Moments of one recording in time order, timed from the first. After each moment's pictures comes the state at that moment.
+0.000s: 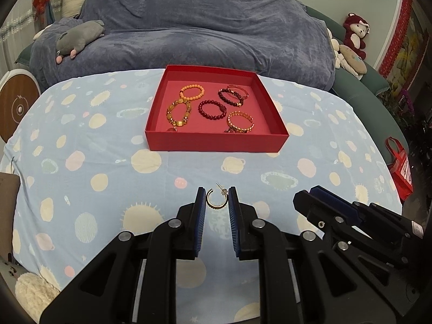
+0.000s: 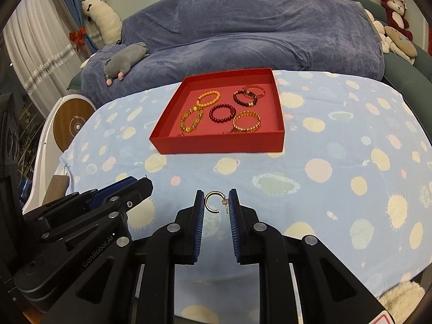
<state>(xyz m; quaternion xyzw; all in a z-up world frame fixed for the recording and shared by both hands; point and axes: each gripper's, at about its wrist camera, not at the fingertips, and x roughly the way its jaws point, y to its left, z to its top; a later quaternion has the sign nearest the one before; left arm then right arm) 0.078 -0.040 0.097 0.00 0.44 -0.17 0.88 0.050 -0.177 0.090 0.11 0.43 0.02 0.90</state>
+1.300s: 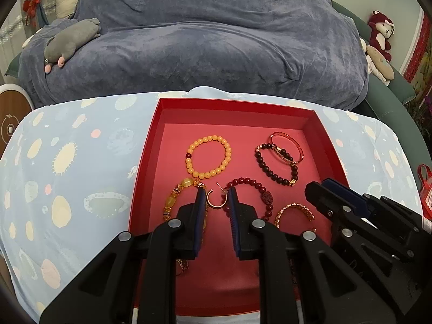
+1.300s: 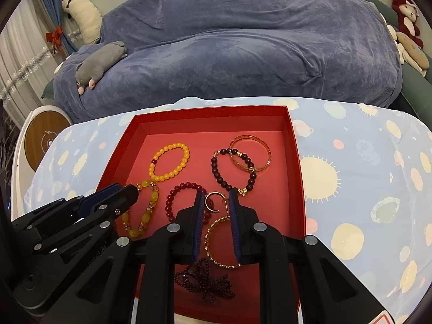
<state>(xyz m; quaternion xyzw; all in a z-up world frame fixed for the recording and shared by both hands) 0.294 -0.081 0.048 0.02 0.46 -0.13 0.88 0.275 -0.212 0.041 0.10 0.45 -0.01 0.89</state>
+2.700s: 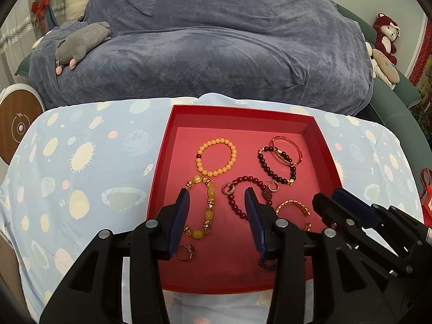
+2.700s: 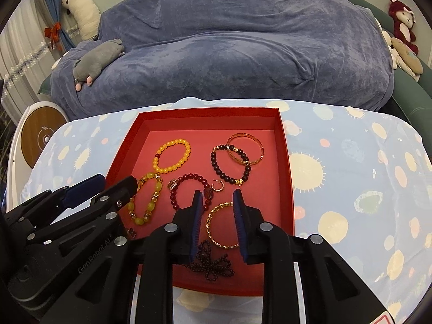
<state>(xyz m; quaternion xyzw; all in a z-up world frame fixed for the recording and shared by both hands) 0.273 -0.078 0.077 0.03 0.45 -0.11 0.88 0.248 -0.201 0.064 0.08 0.45 -0.03 0.89</state>
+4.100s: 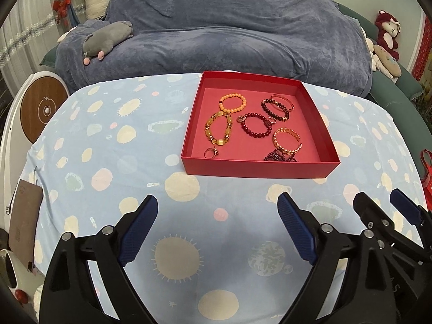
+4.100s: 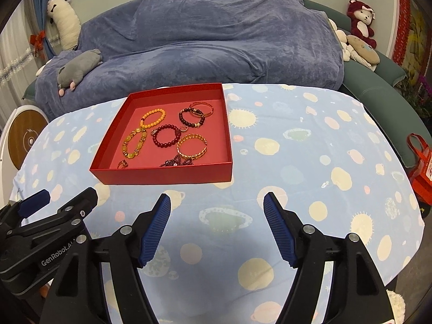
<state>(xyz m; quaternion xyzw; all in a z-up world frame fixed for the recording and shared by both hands) 0.126 -0.036 0.091 0.04 0.45 -0.07 0.89 0.085 -0.196 0.086 0.07 0.42 -0.12 0.90</state>
